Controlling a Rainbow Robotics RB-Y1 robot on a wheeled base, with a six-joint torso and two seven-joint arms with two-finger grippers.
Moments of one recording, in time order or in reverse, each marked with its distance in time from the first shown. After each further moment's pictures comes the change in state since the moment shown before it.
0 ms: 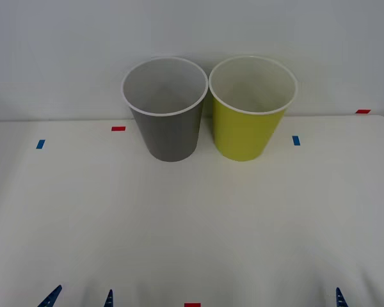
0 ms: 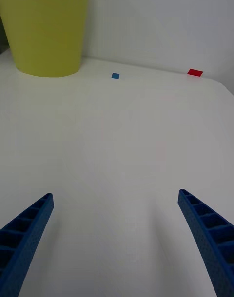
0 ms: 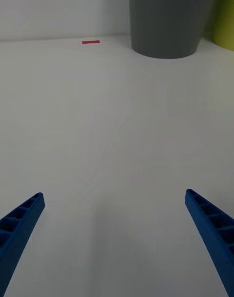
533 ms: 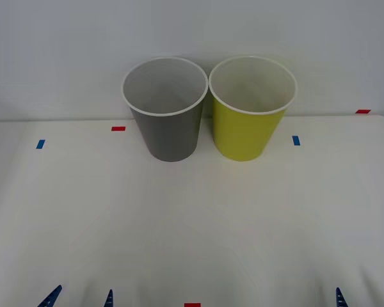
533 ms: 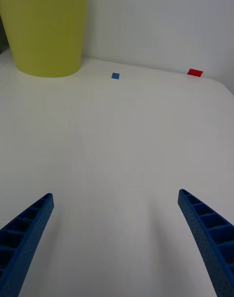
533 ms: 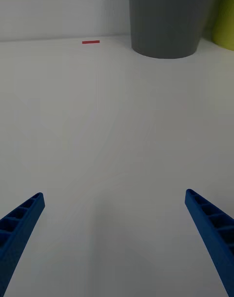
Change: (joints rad) right arm 0.000 0.000 0.000 0.000 0.000 0.000 0.000; left arm 0.000 0.000 0.000 0.000 0.000 0.000 0.000
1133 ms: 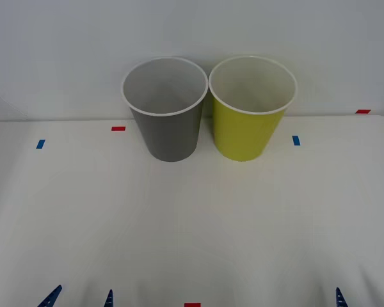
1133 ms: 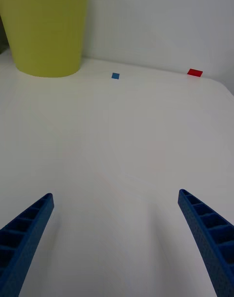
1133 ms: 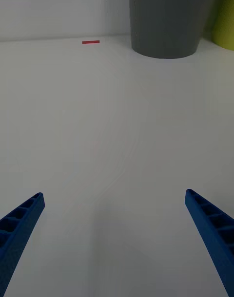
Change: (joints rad) right arm 0.000 0.000 0.000 0.000 0.000 0.000 0.000; left arm 0.000 0.000 0.000 0.000 0.000 0.000 0.000
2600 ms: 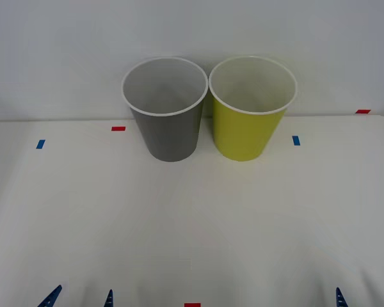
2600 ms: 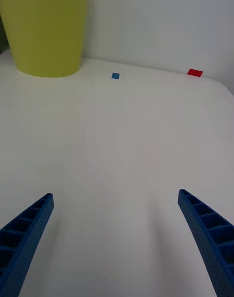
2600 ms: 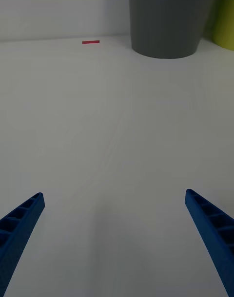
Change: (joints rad) right arm 0.000 0.000 0.000 0.000 0.000 0.000 0.000; left arm 0.000 0.000 0.000 0.000 0.000 0.000 0.000
